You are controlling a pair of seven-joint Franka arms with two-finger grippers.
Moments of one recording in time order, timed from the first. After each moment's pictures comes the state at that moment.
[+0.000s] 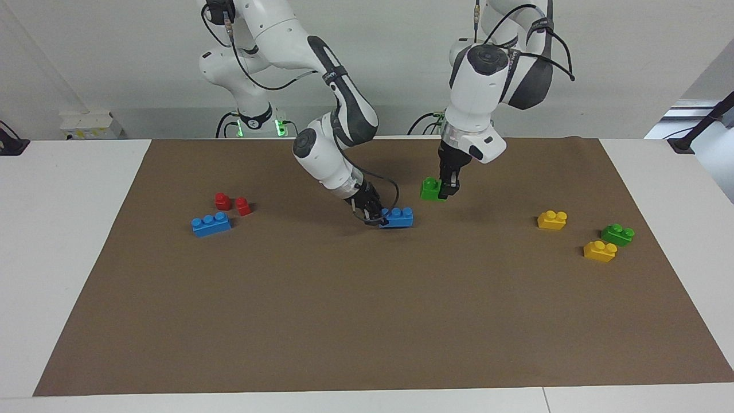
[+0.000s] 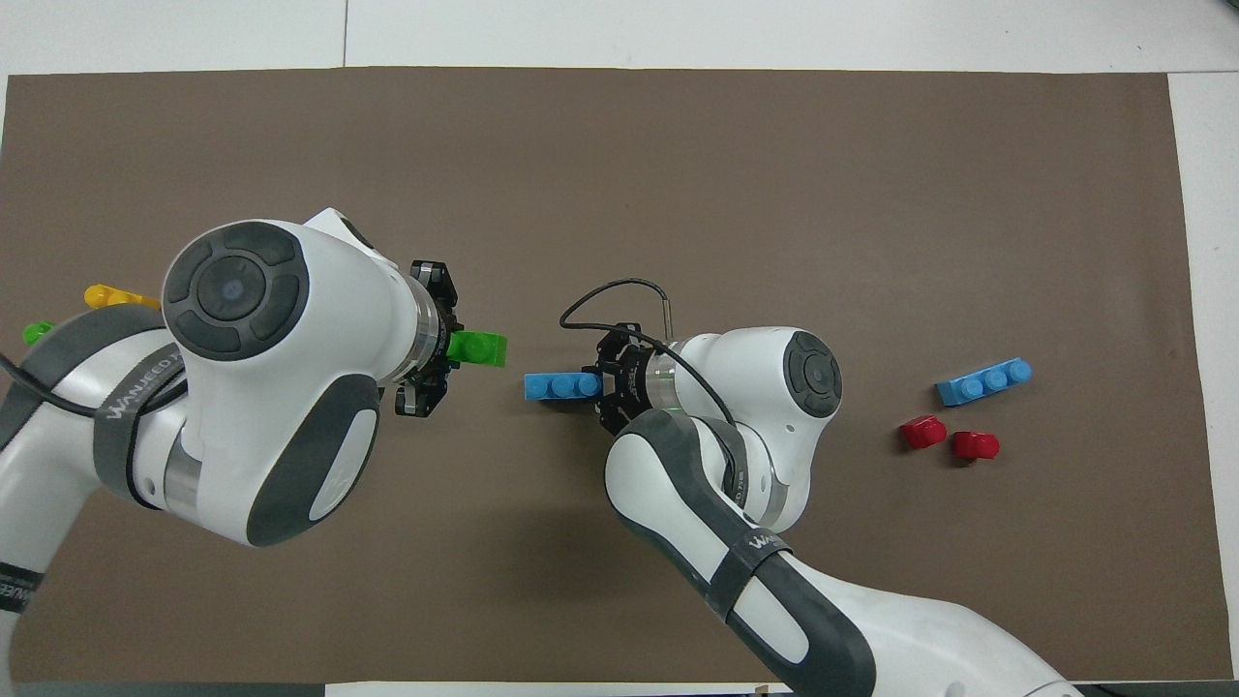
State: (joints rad) left arm -0.53 0.01 0.04 -1.93 -0.01 2.03 -1.89; right arm 0.60 0.33 0.02 -2.05 0.90 2.60 1.42
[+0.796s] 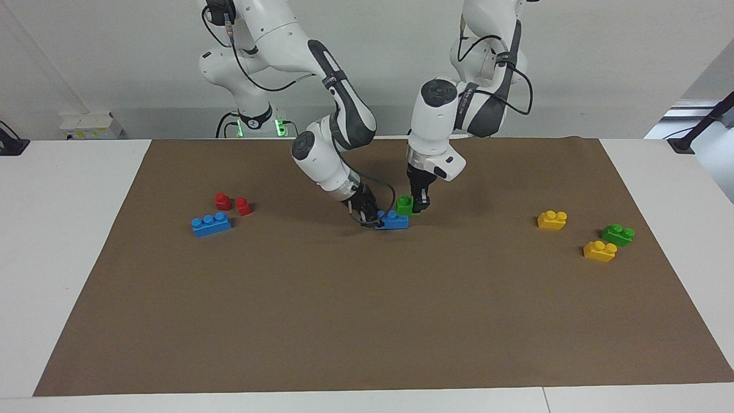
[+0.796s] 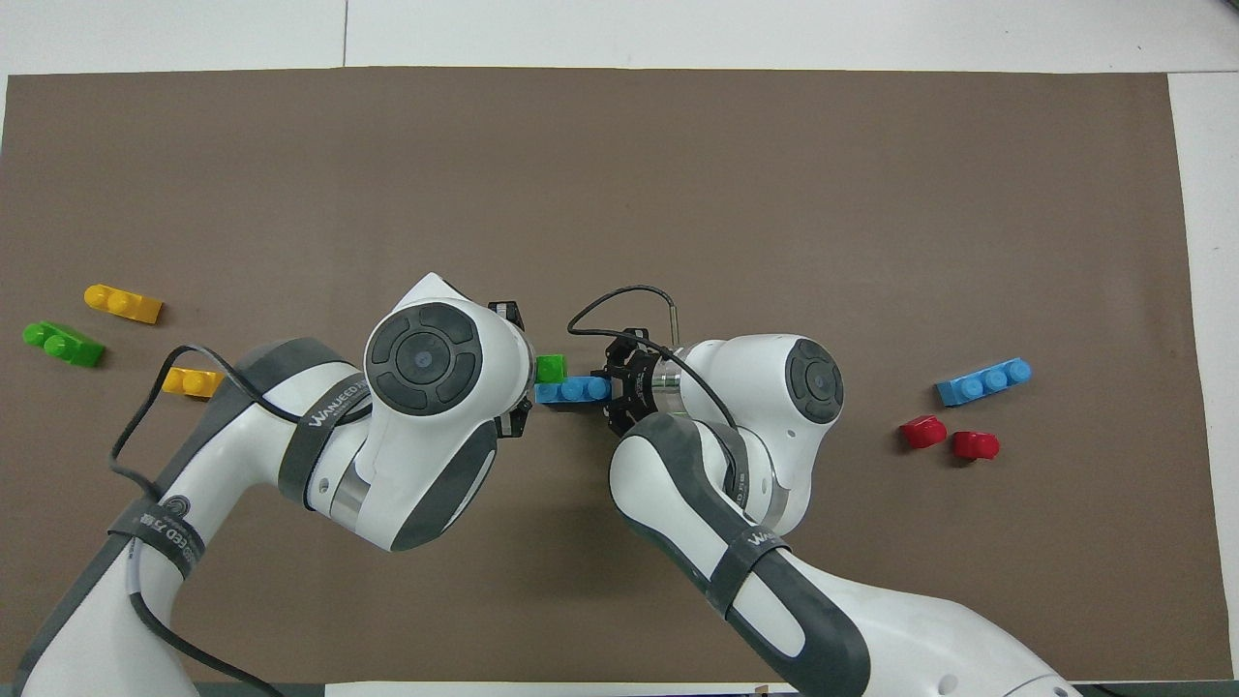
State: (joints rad) left arm -0.64 0.11 0.04 -2.04 0.02 2.22 -2.15; right arm 0.60 0.34 0.02 -2.07 0.90 2.62 1.41
